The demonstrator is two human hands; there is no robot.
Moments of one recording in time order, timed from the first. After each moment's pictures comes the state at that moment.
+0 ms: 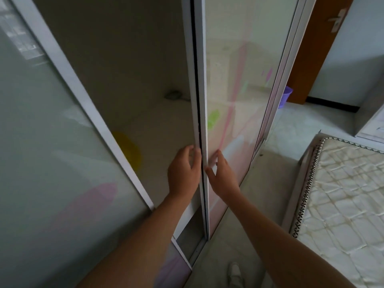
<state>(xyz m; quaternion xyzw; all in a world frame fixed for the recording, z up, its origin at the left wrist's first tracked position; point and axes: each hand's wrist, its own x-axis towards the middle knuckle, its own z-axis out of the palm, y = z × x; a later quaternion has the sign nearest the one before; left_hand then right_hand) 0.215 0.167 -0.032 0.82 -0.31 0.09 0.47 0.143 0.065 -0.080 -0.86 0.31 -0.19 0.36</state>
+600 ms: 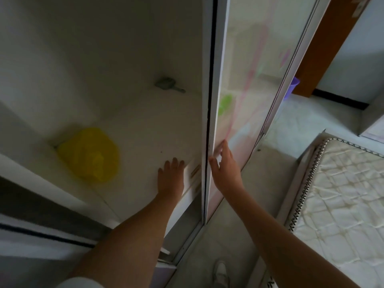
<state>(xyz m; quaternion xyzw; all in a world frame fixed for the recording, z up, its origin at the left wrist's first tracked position) 0.294 0.101 -0.155 0.93 -0.35 -0.02 -0.04 0.167 -0.027 -0.087 -0.85 0.31 -0.23 0.37</state>
